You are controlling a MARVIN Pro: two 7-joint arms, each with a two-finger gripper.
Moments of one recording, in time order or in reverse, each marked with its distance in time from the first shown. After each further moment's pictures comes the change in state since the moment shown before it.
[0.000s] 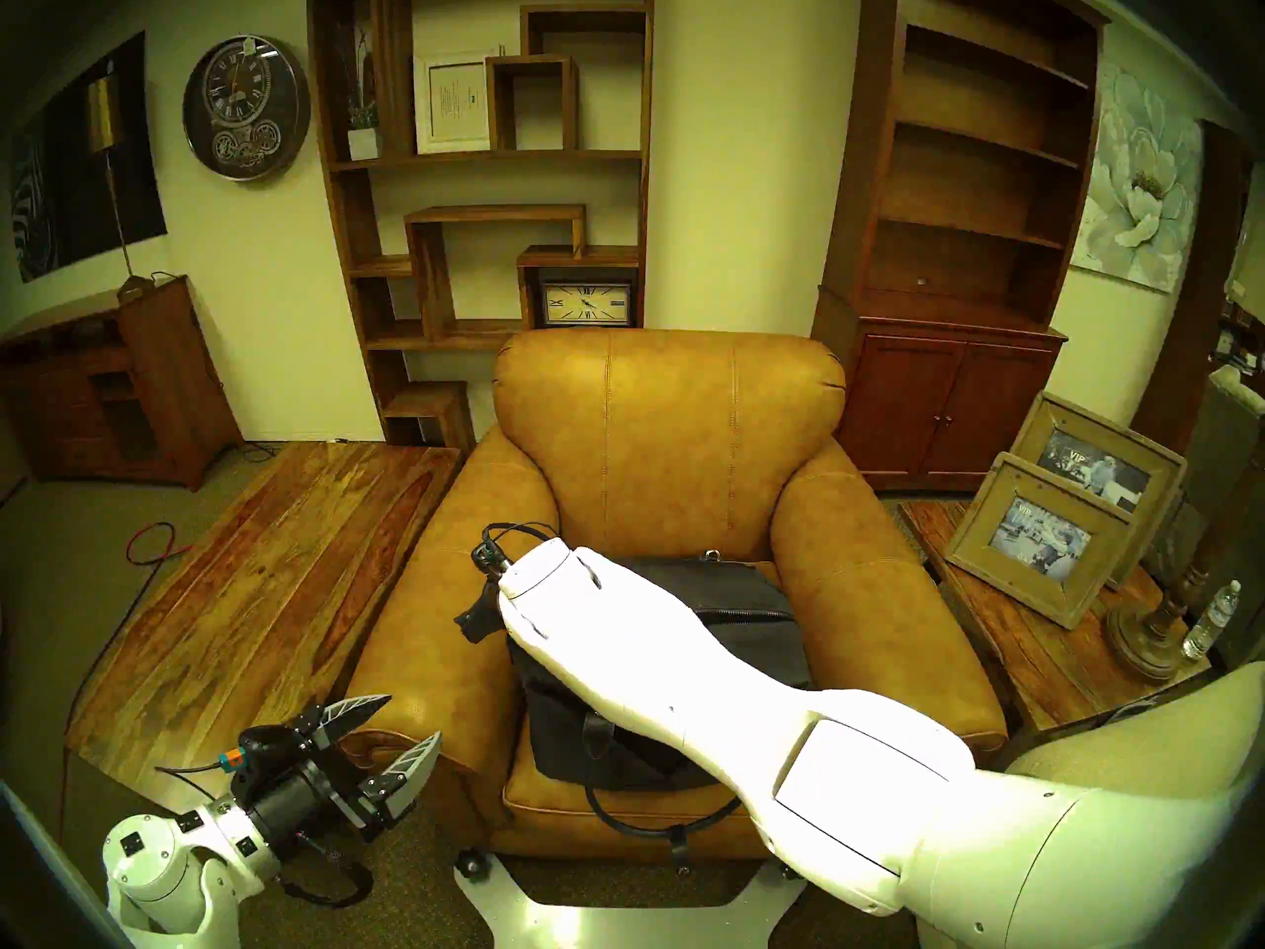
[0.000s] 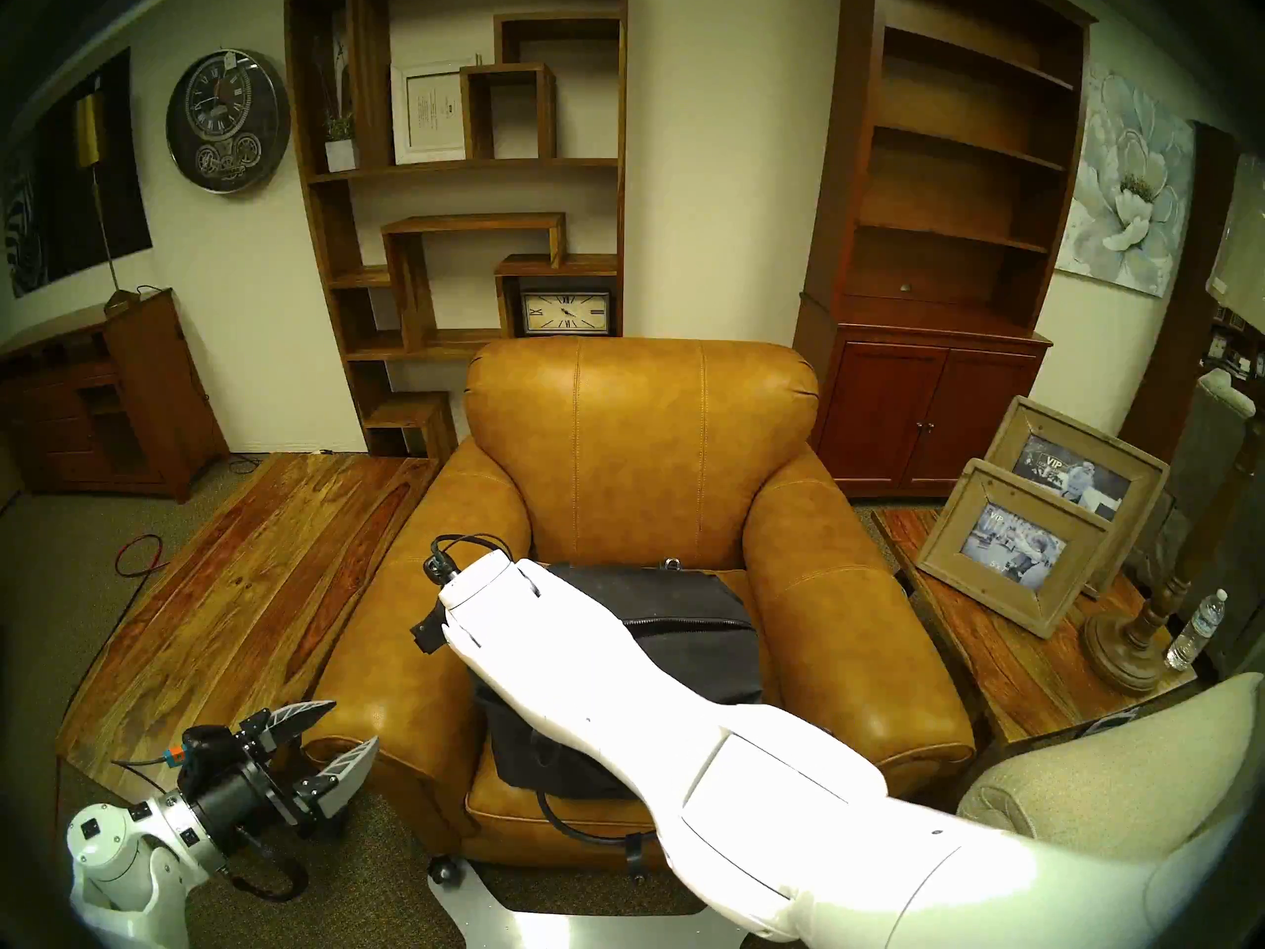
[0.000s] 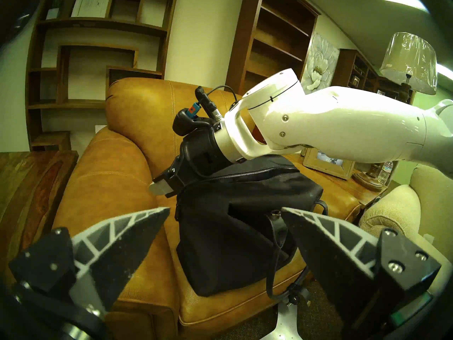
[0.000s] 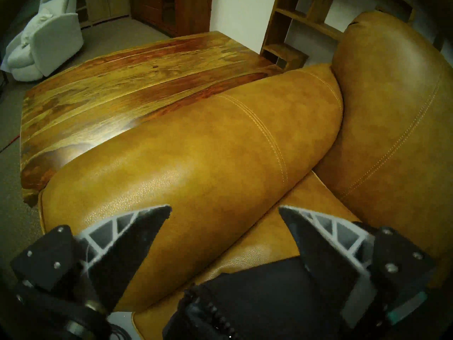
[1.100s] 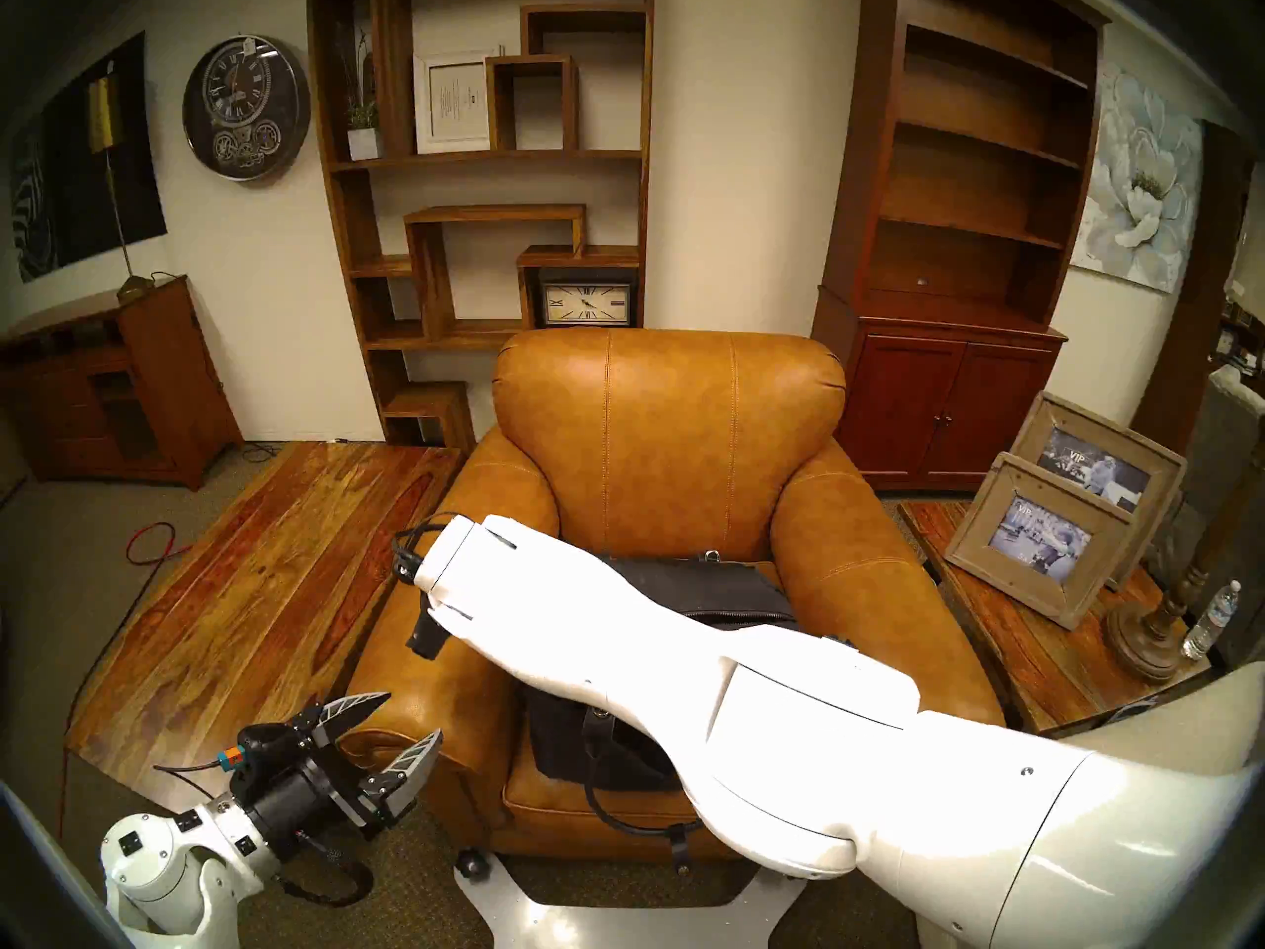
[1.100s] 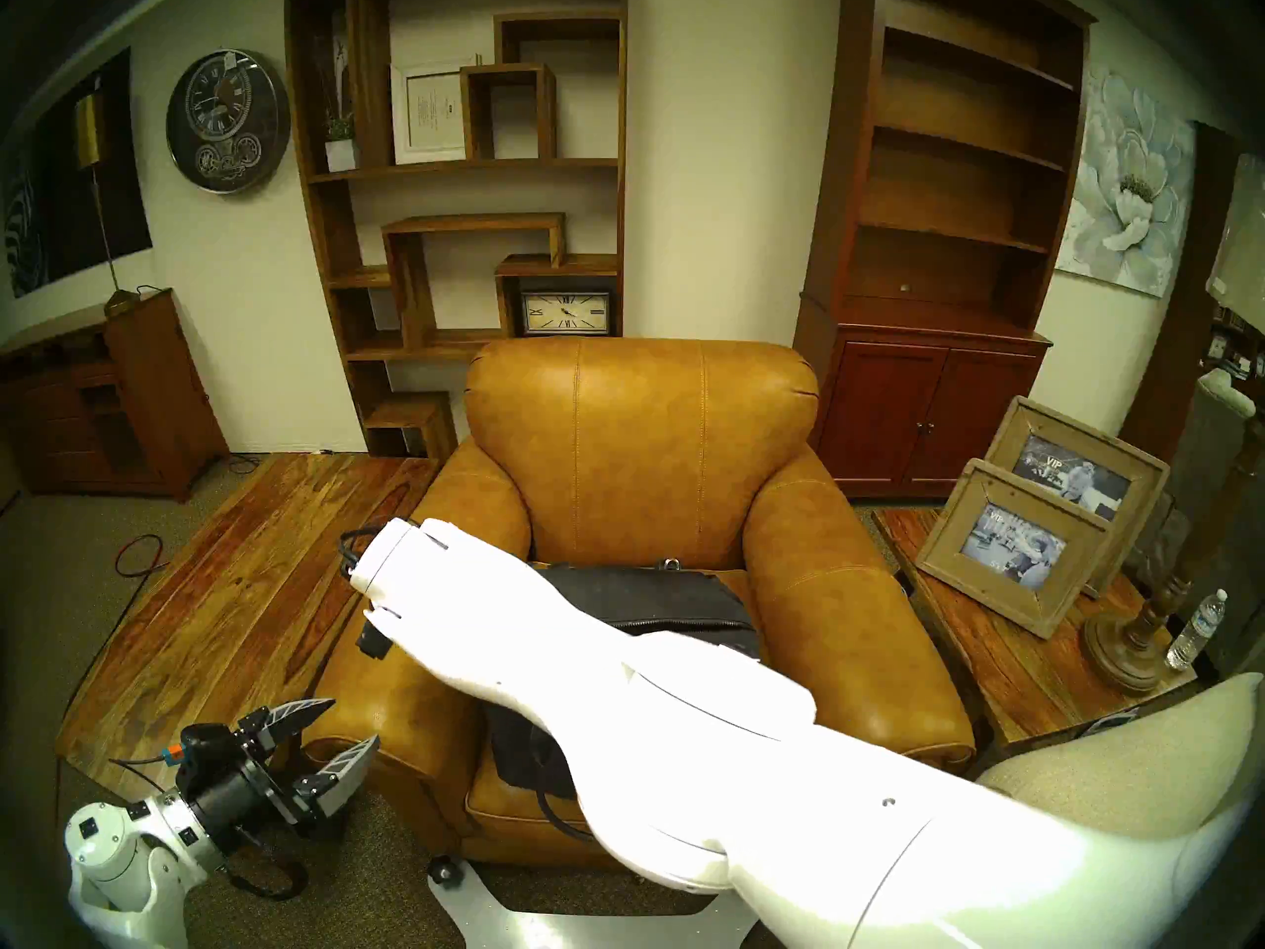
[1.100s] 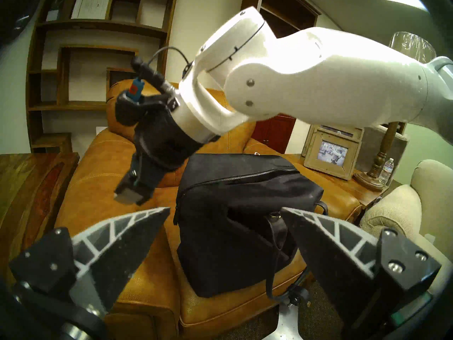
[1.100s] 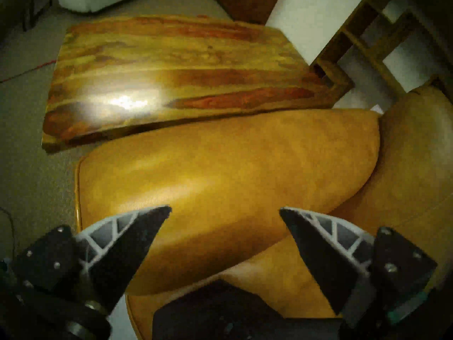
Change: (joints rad) left arm 0.011 0.002 0.002 -0.016 -0.004 0.001 0.013; right arm 0.245 -0.178 -0.175 0.195 -0.092 0.050 0.193
